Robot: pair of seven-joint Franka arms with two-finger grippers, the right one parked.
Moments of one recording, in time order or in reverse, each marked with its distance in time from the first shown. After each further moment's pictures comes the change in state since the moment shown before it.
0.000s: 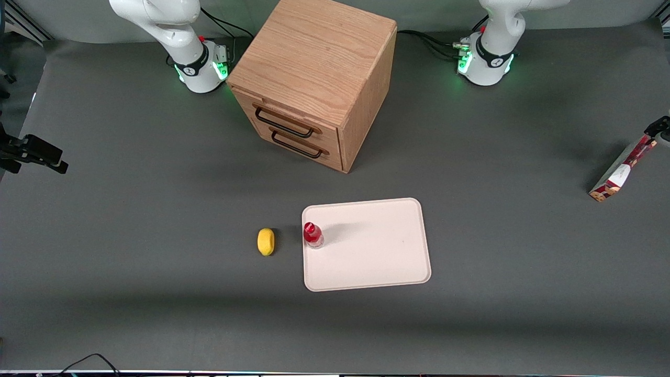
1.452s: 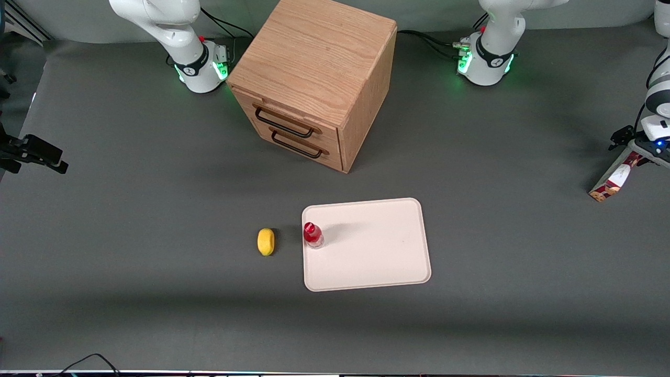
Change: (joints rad) arm 0.068 0.284 -0.004 -0.007 -0.560 0.065 0.396
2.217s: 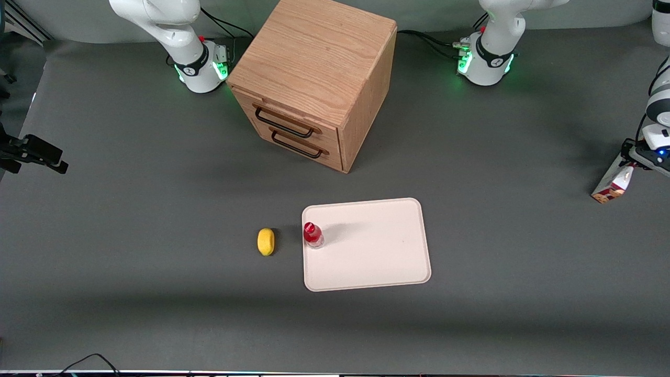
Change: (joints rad) arm -0.009 0.048 -0.018 0.074 -0.007 -0.010 0.000
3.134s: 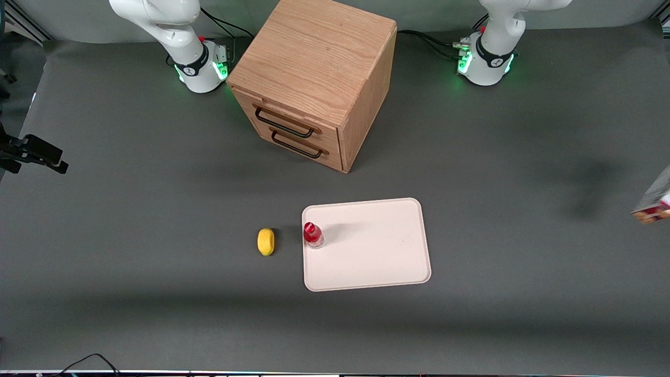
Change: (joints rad) arm -0.136 -0.188 0.038 0.438 0.352 -0.585 -0.380
